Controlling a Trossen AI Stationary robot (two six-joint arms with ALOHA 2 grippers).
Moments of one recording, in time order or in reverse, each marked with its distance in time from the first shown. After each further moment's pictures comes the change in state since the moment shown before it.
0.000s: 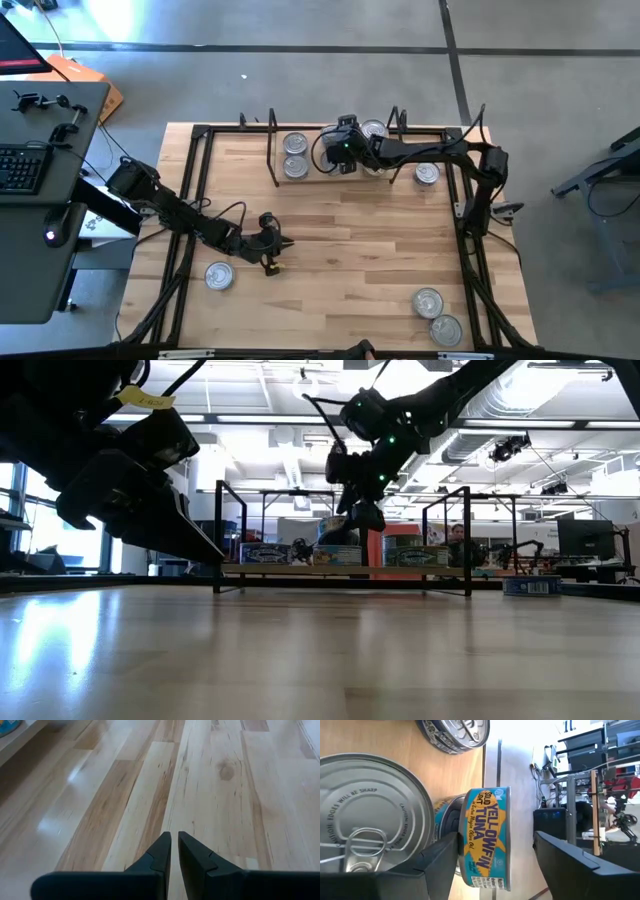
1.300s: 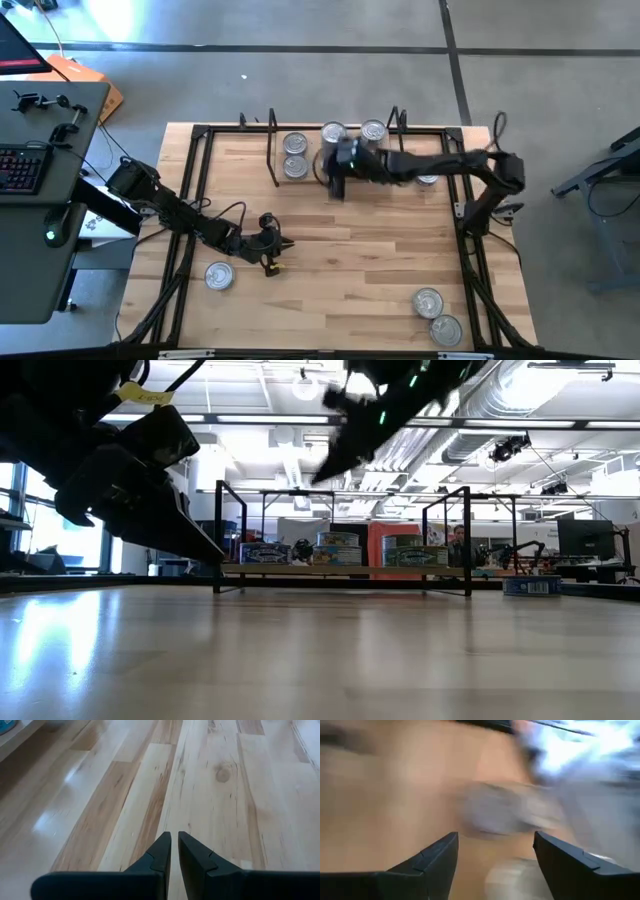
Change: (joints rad) left arm -0.002 0.000 0.000 0.012 0.009 -0.008; right arm 0.199 -0.143 0.002 -0.102 -0.282 0.619
